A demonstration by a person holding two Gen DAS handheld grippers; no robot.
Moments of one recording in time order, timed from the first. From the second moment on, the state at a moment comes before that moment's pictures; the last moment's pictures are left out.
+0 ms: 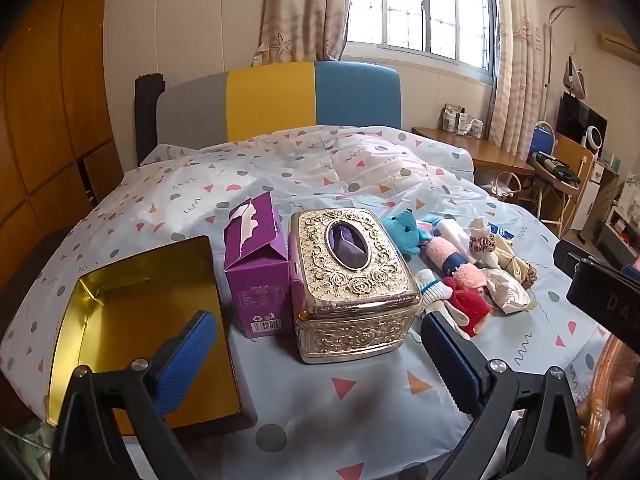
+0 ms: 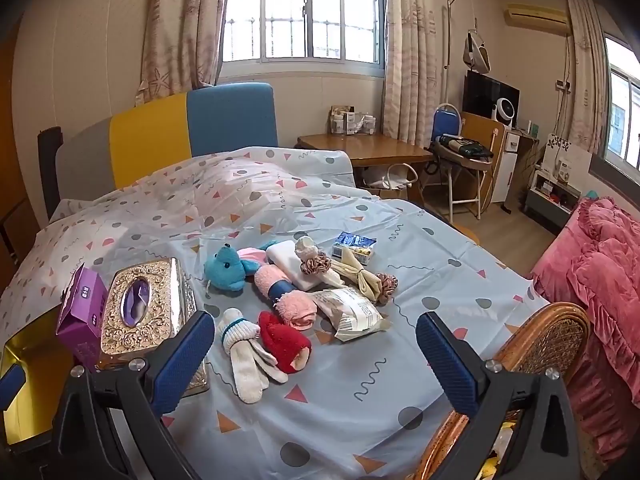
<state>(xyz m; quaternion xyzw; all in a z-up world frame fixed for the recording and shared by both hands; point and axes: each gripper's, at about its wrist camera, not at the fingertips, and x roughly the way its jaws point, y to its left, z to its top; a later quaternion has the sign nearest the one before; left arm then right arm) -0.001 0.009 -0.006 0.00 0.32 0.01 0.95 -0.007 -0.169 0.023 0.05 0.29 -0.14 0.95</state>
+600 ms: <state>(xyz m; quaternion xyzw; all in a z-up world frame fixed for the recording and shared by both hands) -0.002 0.016 -0.006 -0.01 0.32 0.02 0.95 -0.005 -0.164 0.017 0.05 0.30 -0.13 0.94</state>
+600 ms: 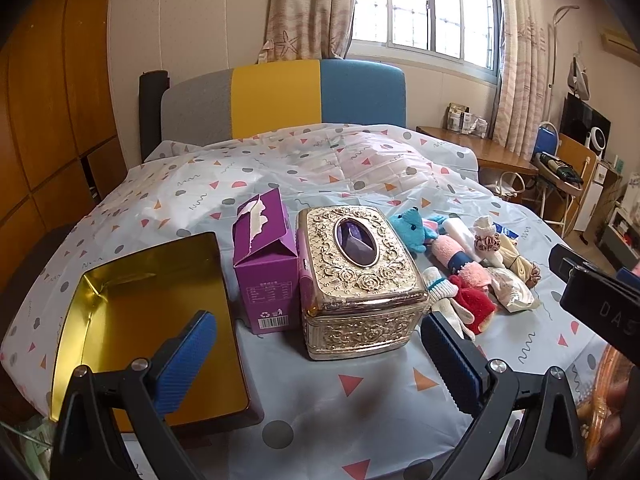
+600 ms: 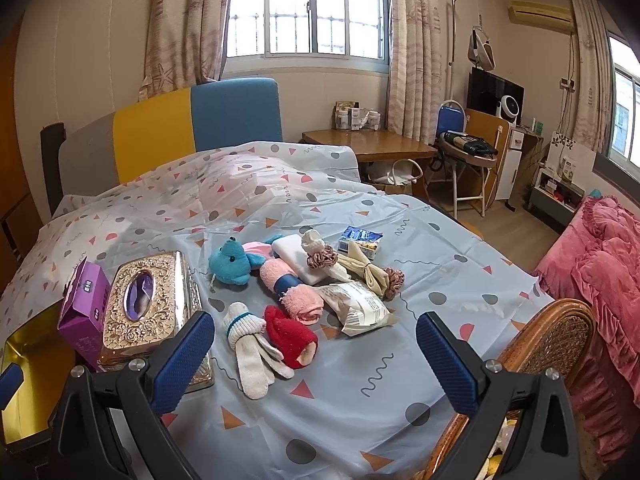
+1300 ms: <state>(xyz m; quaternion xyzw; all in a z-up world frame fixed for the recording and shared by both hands) 0.000 0.021 -0.010 -0.01 0.33 0.02 0.94 -0.001 -0.162 0.010 0.05 0.30 -0.12 0.94</state>
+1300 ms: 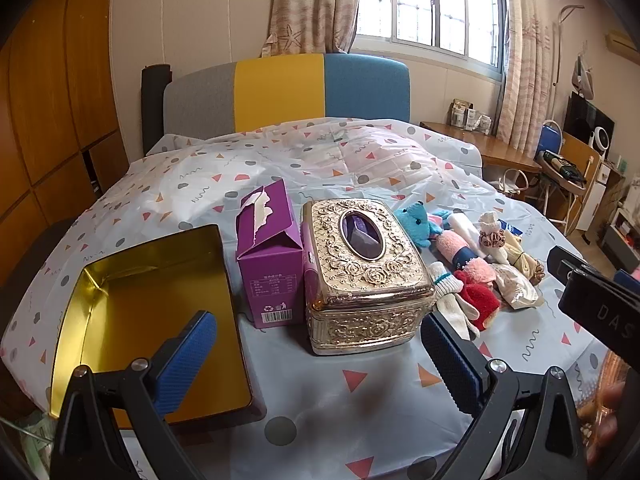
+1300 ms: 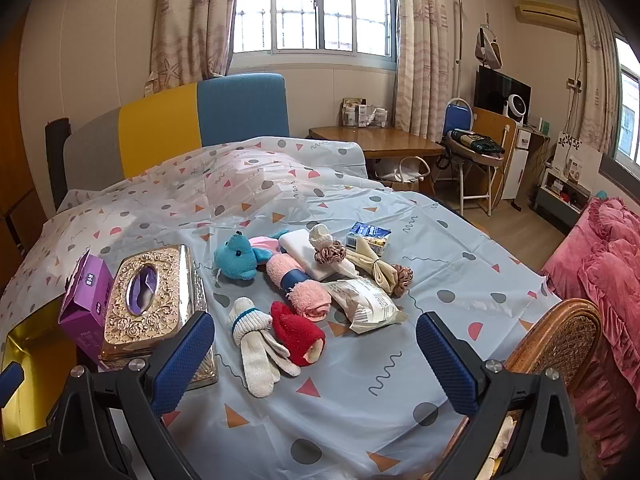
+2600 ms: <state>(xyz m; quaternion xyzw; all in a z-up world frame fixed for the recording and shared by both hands) 0.007 0.007 -0.020 0.00 0.35 -0.03 0.94 0.013 -0.189 -0.001 0.07 0.32 -0.11 0.94</state>
